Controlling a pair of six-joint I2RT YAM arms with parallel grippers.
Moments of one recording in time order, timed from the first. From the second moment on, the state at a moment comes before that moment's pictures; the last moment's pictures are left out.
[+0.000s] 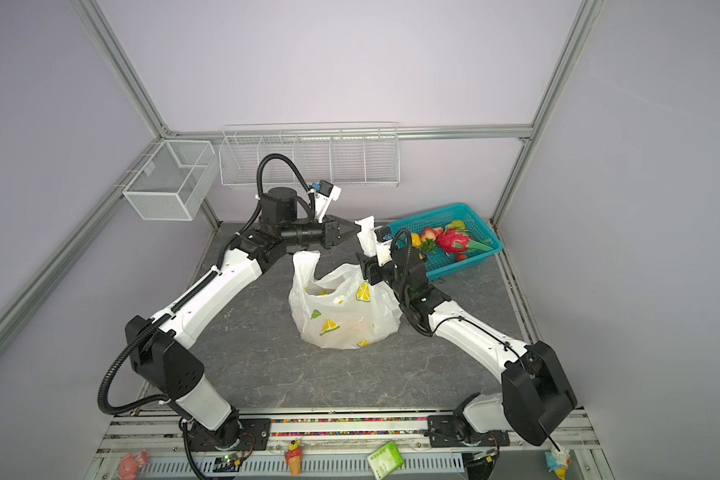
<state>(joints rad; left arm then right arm) -0.57 1.67 1.65 -0.25 0.73 -0.35 0.62 1.38 0.94 0.25 0.04 0.10</state>
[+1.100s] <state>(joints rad) -0.50 1.54 1.50 -0.12 0.69 -0.26 0.64 1.43 0.90 0.30 0.02 0.10</state>
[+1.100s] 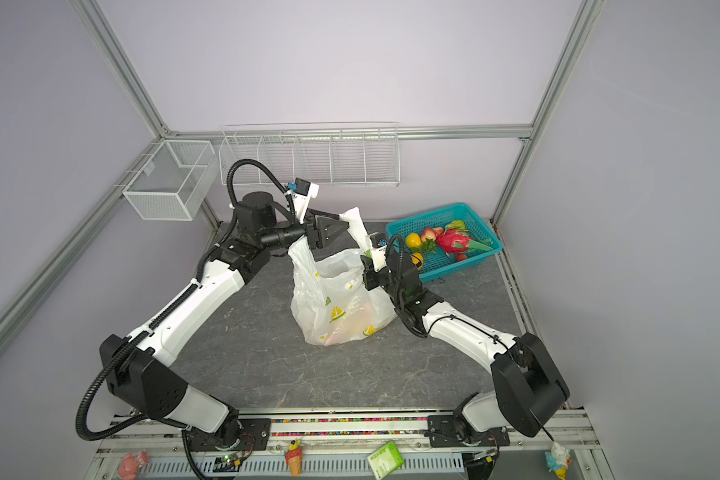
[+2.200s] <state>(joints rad) -0.54 1.65 1.58 -0.06 0.76 -0.32 0.65 1.48 0.99 0.38 0.17 0.13</state>
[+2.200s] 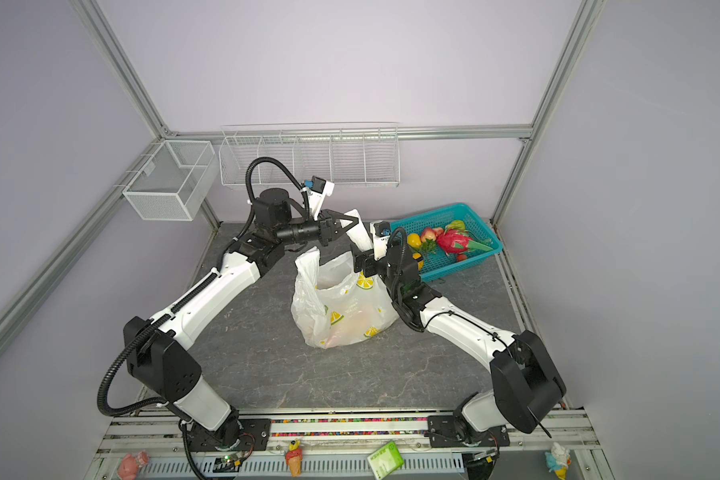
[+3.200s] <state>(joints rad) -0.52 1.64 1.57 -0.14 0.74 -0.33 0.65 1.44 0.84 0.35 0.08 0.08</state>
